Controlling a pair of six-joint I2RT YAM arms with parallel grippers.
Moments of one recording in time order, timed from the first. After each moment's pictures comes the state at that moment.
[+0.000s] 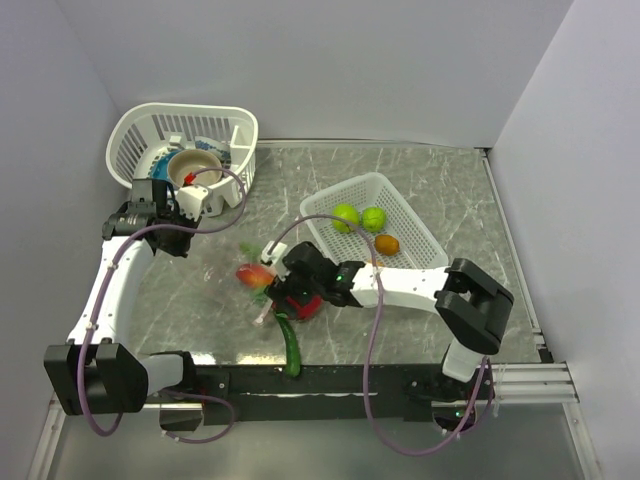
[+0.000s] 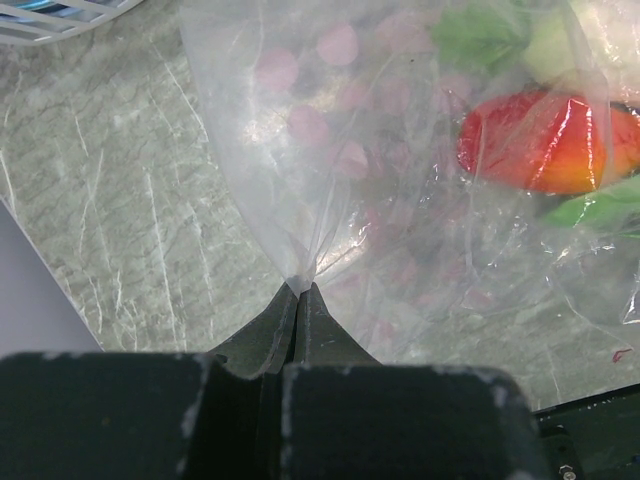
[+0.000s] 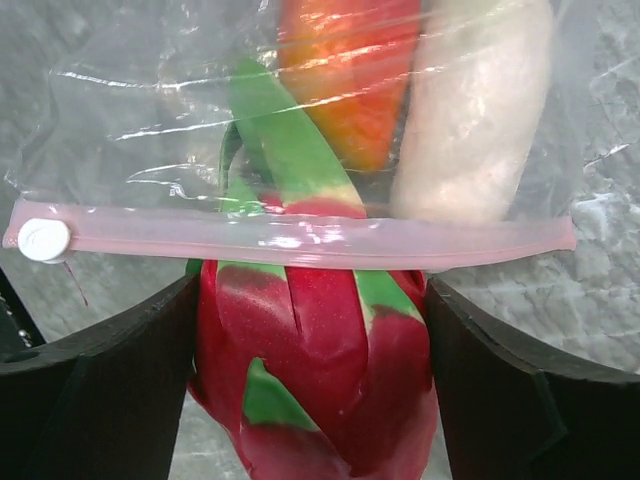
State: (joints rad) left arm 0.03 1.20 1.12 -0.89 0.16 0.45; right arm 1.06 1.70 1.03 -0.11 -0.03 0.01
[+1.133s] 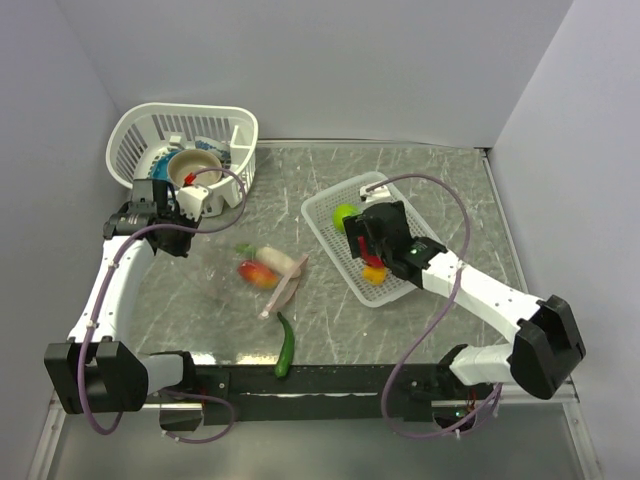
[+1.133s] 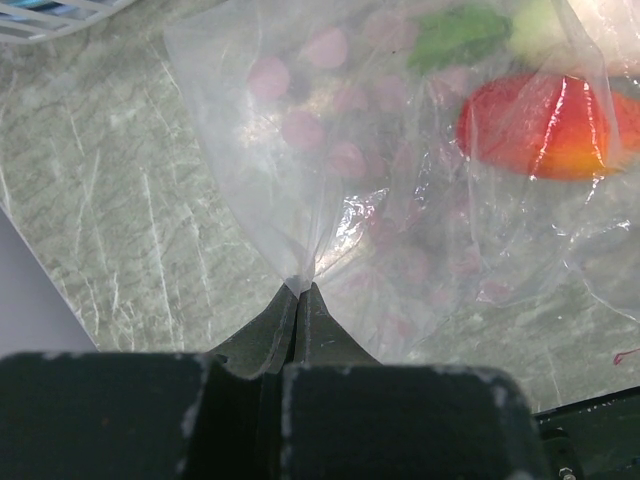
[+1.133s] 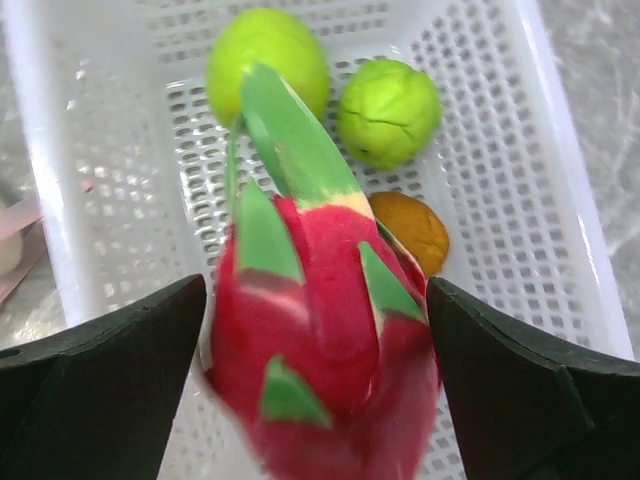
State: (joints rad) left arm 0.03 1.21 1.11 -0.87 0.16 0.44; right arm 0.68 1.28 0.92 -0.29 0.42 0.15
